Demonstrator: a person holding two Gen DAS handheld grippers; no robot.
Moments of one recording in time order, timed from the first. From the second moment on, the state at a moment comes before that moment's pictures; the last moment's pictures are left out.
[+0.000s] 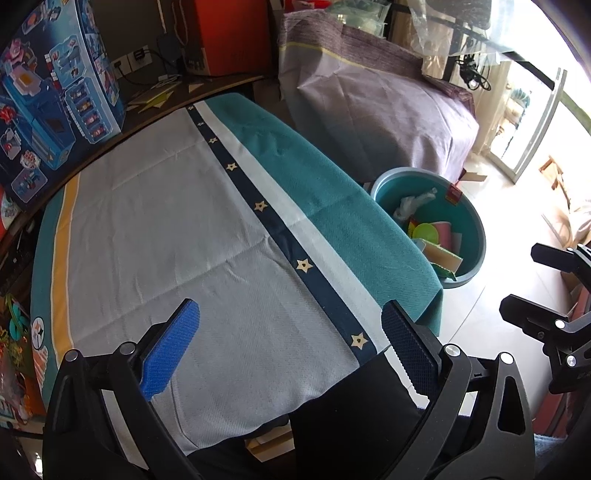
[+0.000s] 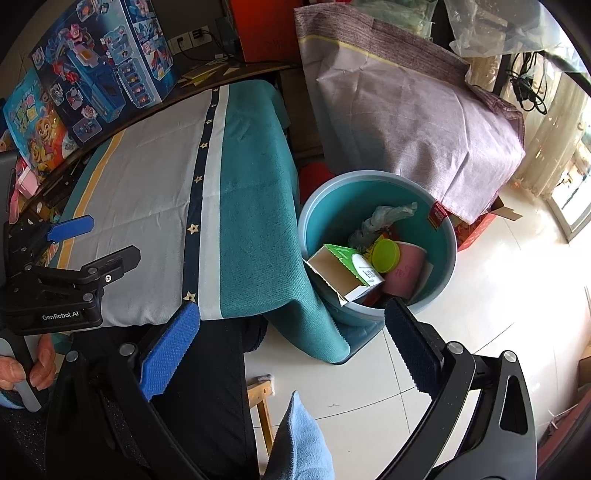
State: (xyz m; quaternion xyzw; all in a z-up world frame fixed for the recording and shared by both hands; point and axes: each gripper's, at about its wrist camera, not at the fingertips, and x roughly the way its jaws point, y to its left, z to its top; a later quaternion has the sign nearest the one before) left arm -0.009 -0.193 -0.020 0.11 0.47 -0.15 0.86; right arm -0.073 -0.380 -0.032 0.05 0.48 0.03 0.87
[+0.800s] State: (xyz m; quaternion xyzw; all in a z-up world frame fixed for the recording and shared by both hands) left arm -0.012 -0.189 -0.022 0.10 0.47 -0.16 0.87; right arm -0.067 -0.372 -0.031 0.04 0.49 0.03 0.87
